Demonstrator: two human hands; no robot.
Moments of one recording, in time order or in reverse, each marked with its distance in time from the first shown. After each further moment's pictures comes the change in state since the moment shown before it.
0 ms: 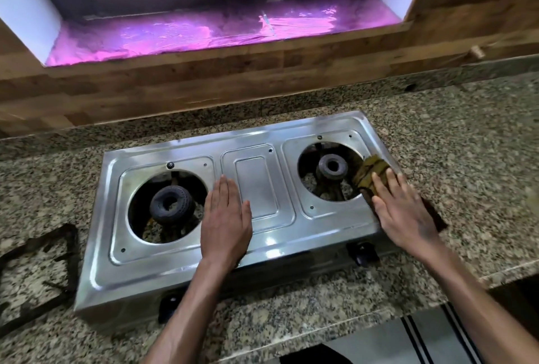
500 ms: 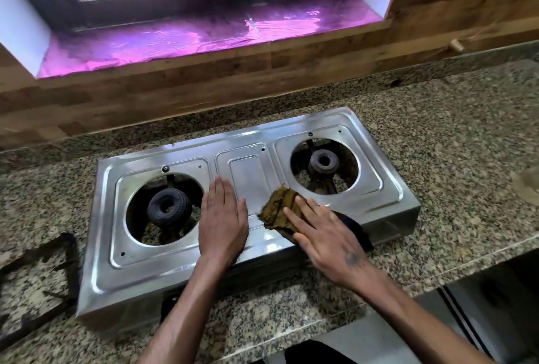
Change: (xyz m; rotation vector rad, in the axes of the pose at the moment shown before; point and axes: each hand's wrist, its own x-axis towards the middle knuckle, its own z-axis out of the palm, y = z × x) left_hand -0.001 0.002 -0.004 -0.026 -0.036 -0.006; right_hand -0.062 -0.125 0.021 0.063 -0.093 -0.395
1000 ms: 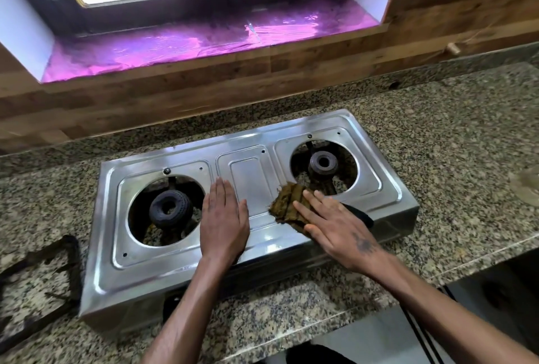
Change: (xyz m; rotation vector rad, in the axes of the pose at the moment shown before) left_hand 0.000 0.002 -0.002 -0.011 0.006 -0.002; right_hand 0.004 0.029 -0.011 -0.036 0.003 -0.019
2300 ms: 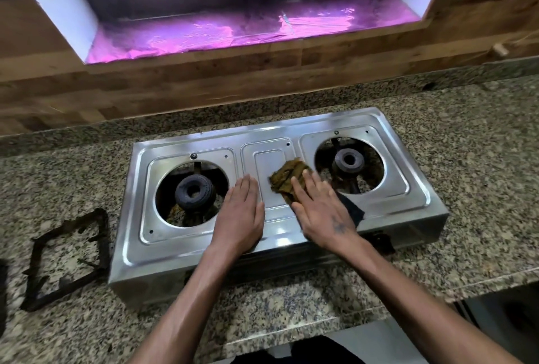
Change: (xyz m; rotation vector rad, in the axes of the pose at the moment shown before) left_hand -0.011 -0.020 -0.013 -0.032 -0.136 0.156; right_hand 0.059 -0.052 0.013 -0.013 0.032 0.066
